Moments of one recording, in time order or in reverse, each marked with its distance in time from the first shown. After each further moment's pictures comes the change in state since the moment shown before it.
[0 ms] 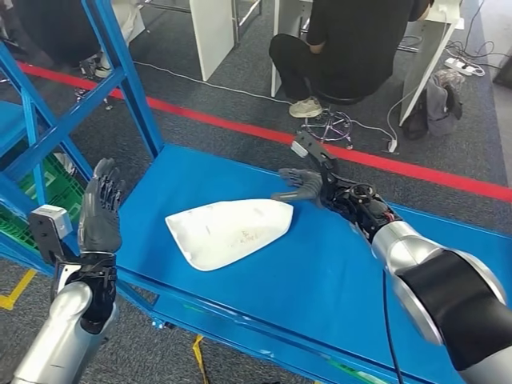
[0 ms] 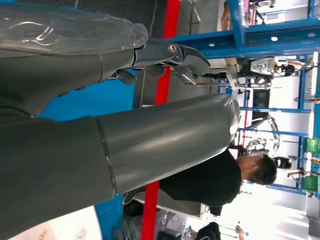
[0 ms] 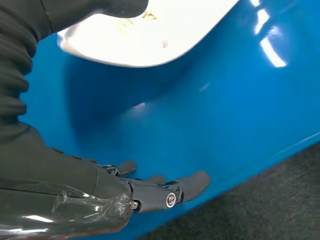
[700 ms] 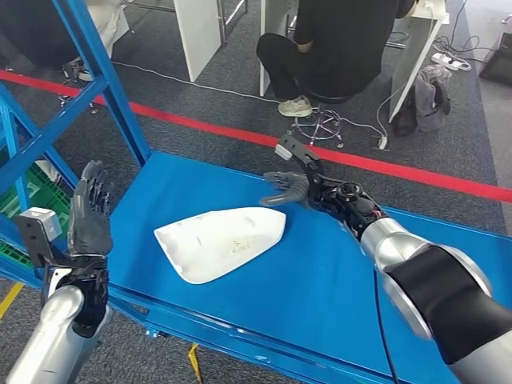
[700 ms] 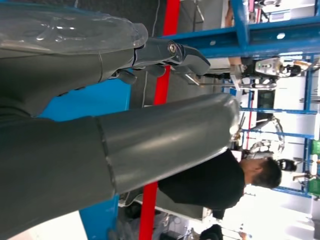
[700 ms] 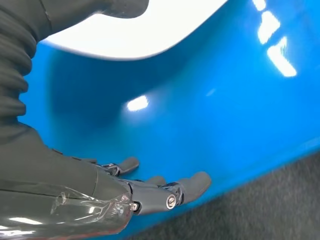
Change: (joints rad) left arm -0.007 0.000 -0.001 -0.002 0.002 0.011 0.015; right arm 0.000 0.028 0.013 0.001 0.006 0.056 0.017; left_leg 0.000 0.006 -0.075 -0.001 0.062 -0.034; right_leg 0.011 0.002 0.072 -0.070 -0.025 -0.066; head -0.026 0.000
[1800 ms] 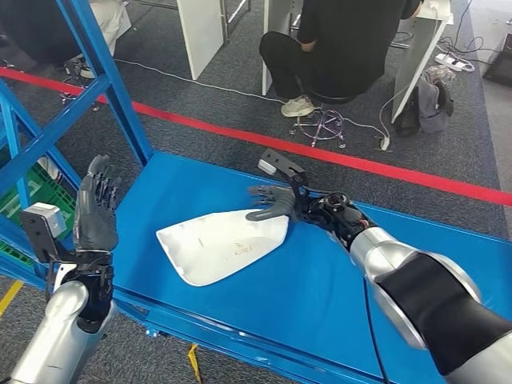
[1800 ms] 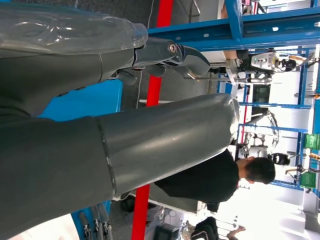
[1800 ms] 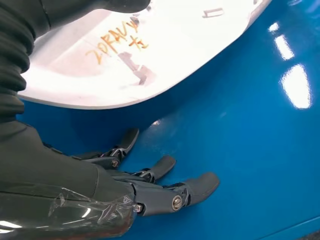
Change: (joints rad) left arm -0.012 -0.015 0.000 0.000 -0.001 -0.018 -0.004; right arm 0.027 0.064 0.040 0.000 -0.006 0.043 0.015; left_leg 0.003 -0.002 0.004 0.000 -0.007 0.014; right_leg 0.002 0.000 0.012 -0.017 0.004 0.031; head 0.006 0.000
